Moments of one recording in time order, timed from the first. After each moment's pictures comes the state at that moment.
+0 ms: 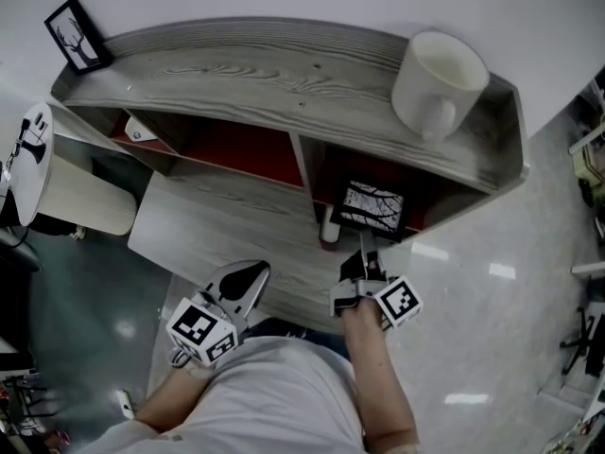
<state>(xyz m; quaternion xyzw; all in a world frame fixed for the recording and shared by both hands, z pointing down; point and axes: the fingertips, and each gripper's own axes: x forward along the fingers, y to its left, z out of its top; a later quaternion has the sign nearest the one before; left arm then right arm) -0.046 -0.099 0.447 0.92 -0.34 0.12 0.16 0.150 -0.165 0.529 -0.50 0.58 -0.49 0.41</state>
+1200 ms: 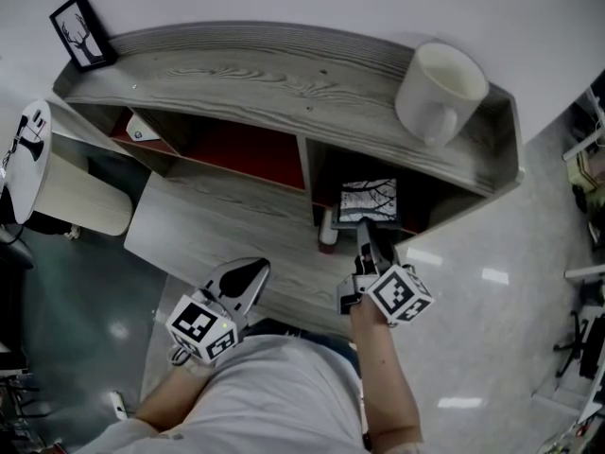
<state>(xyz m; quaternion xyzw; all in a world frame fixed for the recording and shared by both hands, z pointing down) -0.048 -0.103 0.440 0.92 -0.34 0.11 0.16 0.143 -0.181 0.489 -0.56 0.70 -0.38 0.21</state>
